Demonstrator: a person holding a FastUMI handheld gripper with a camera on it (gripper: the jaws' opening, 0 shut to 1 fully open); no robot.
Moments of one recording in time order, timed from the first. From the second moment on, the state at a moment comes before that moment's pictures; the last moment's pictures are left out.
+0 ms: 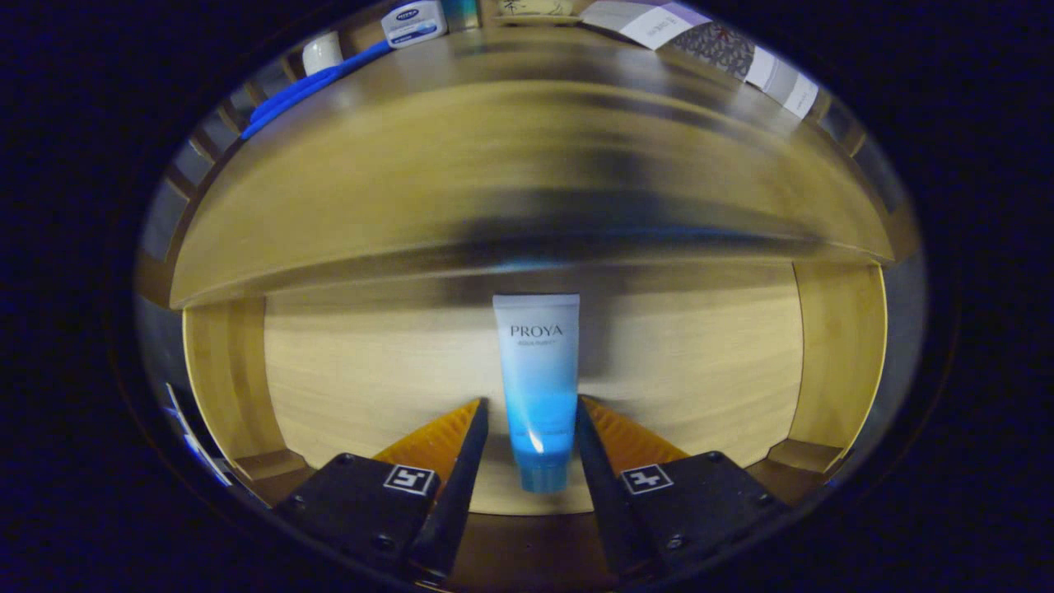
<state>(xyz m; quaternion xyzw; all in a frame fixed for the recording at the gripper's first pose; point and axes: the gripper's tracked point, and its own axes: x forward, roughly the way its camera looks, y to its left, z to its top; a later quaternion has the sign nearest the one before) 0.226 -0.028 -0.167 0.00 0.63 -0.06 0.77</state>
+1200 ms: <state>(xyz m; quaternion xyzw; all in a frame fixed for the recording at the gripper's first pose) 0.199 -0.027 -0.037 0.06 0.52 -0.01 0.85</state>
